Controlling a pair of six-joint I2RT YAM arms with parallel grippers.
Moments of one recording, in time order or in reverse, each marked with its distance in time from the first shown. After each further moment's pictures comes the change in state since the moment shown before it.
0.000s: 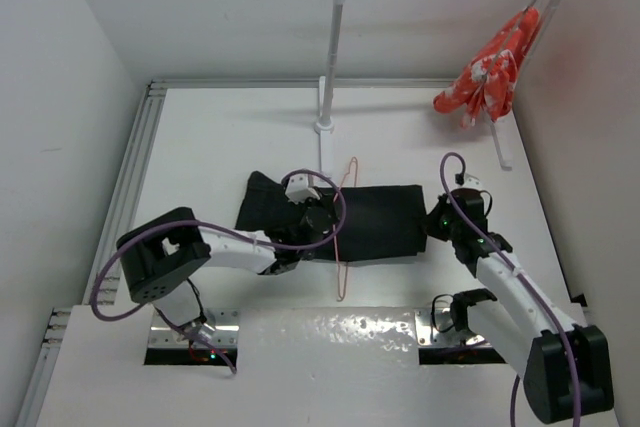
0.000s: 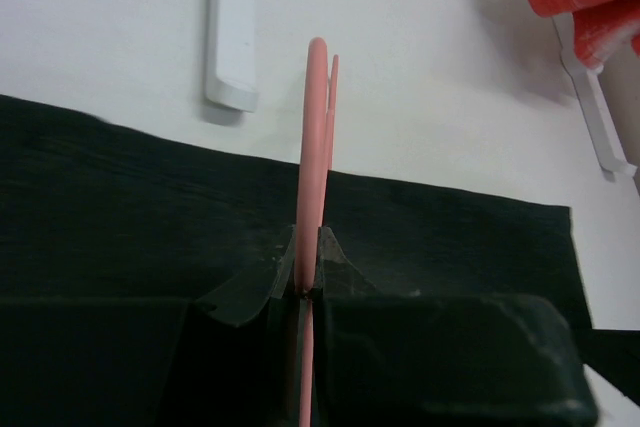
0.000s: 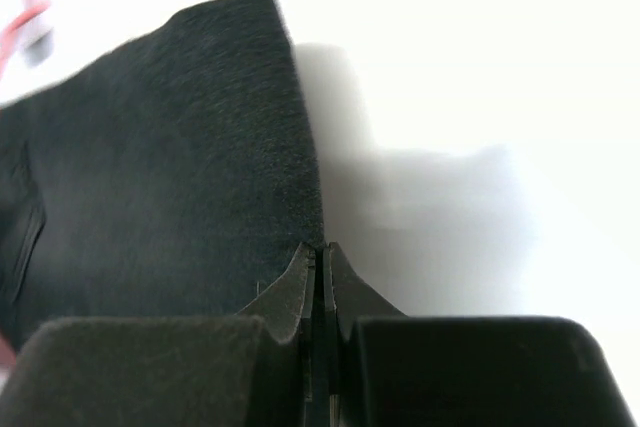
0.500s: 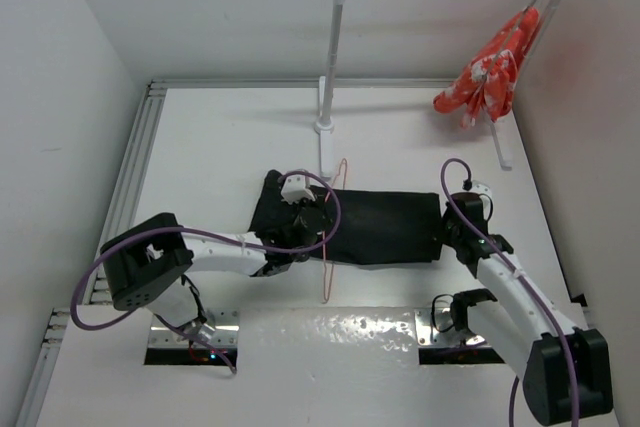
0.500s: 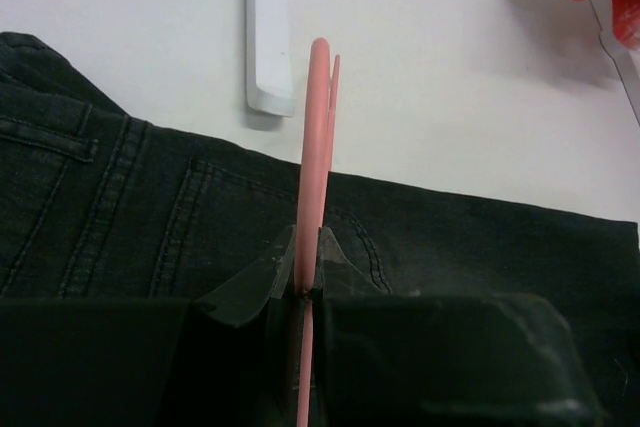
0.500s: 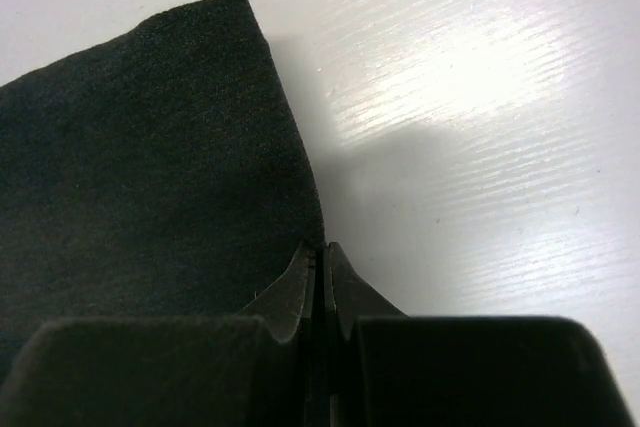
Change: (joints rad) left arm 0.000 -0.118 -0.053 -0.099 -0.033 0.087; right arm -0.039 -0.036 0.000 -0.151 0.235 -0.025
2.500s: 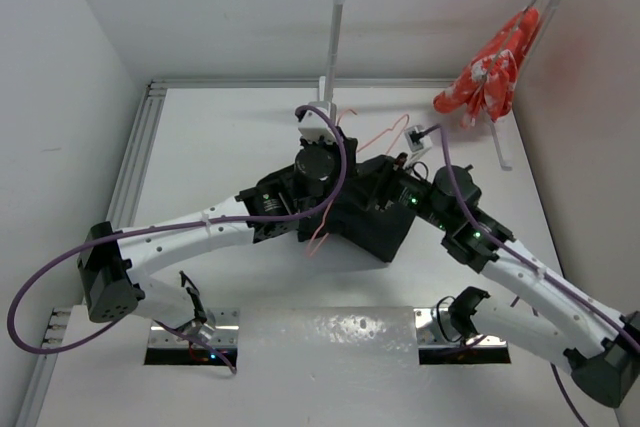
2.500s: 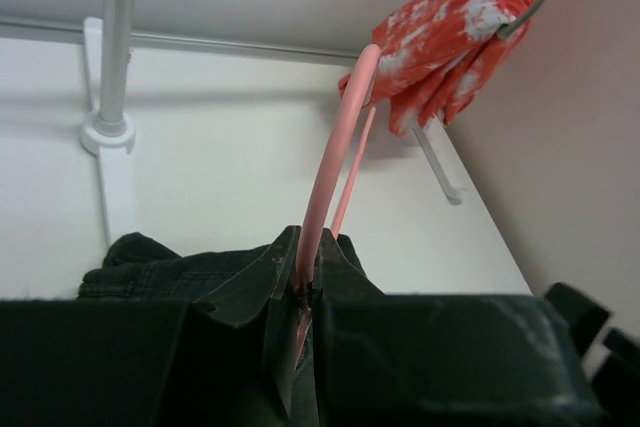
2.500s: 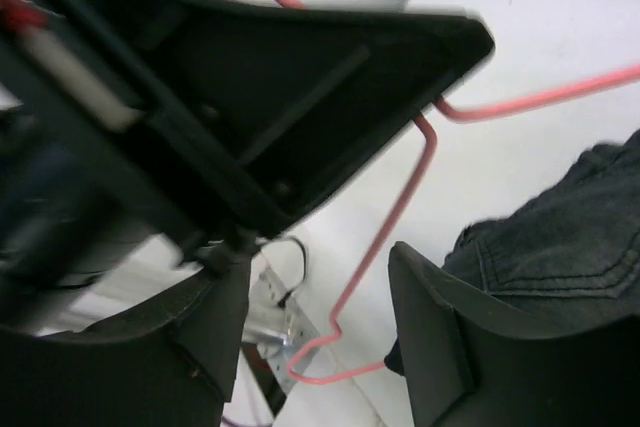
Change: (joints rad) left arm -0.003 -0.134 0.581 -0.422 0.174 0.238; right arm 0.560 -0.015 0.389 0.386 -0.399 0.198
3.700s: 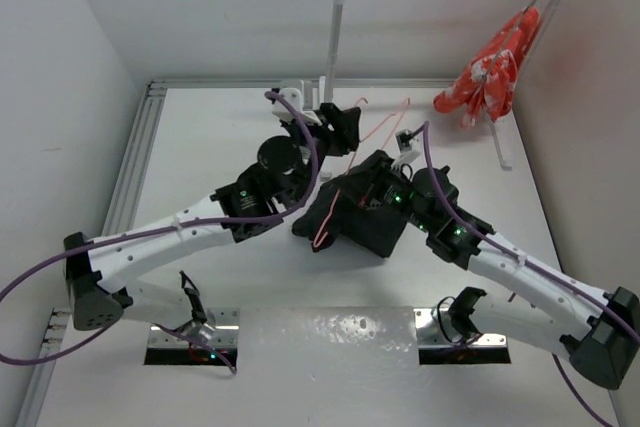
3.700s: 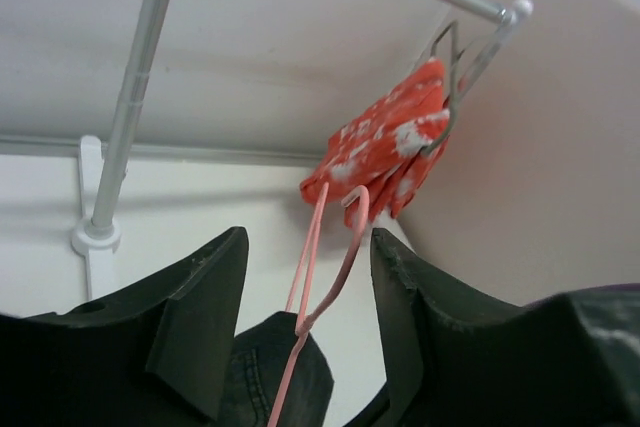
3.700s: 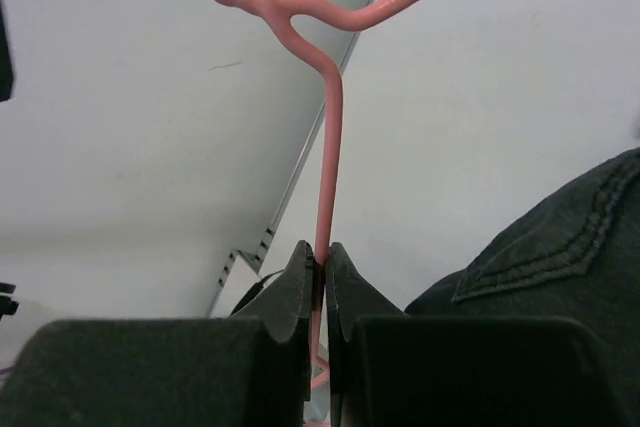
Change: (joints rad) left arm -0.006 -0.067 0.080 0.099 -0.027 0.134; right arm 0.076 0.107 -0.051 0.117 0.170 0.157
